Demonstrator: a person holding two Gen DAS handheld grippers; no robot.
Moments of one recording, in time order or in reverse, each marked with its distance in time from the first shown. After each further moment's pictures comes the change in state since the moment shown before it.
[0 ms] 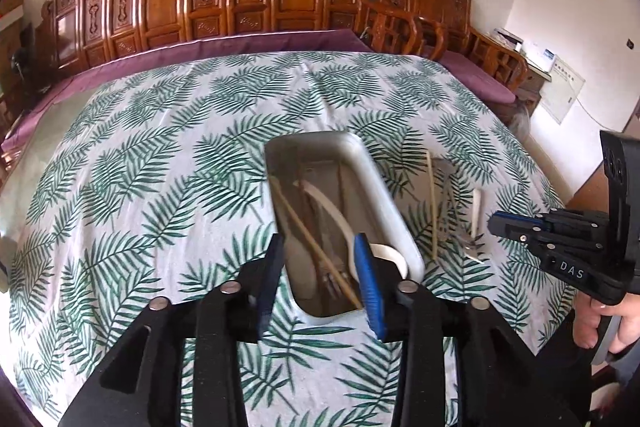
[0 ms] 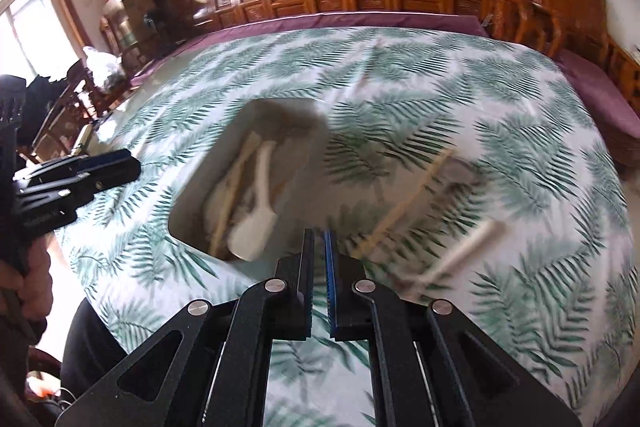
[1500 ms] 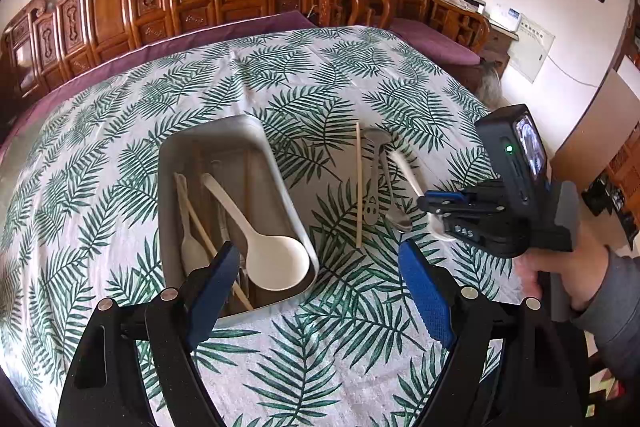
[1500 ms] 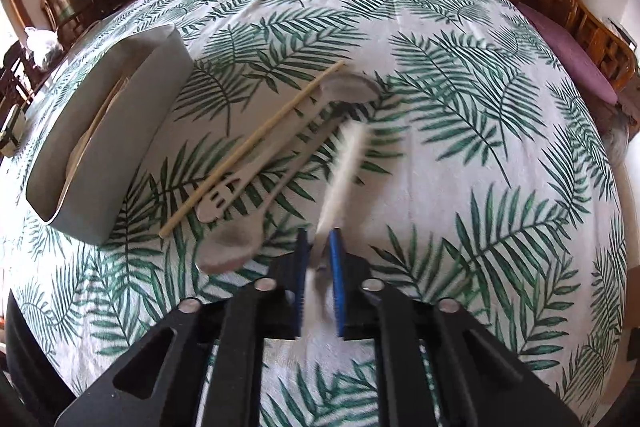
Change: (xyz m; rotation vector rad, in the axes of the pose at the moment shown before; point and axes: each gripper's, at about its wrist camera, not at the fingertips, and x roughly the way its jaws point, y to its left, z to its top) left arm 0.026 -0.090 -0.009 0.132 0.061 -0.068; right arm 0.077 -0.091 -0.024 0.039 0.174 -0.174
